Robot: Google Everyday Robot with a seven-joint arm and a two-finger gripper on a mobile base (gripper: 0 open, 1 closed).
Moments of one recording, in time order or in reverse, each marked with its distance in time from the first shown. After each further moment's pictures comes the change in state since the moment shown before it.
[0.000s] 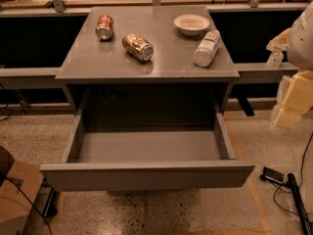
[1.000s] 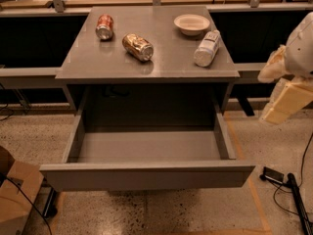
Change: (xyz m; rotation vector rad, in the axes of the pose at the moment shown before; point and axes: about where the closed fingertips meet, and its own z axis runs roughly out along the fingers) arm 0.007 0.004 0.017 -0.055 -0.014 0.002
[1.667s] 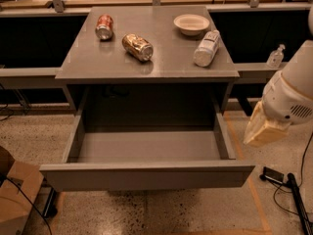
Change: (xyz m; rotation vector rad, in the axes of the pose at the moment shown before) arm 0.021 0.040 0.090 -0.237 -0.012 -0.018
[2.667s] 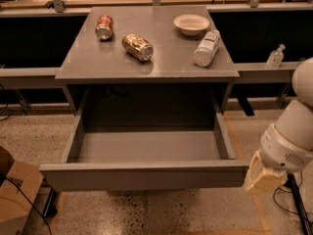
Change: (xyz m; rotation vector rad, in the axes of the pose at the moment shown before) arm 0.045 0.055 0.091 -0.237 -0.011 0.098
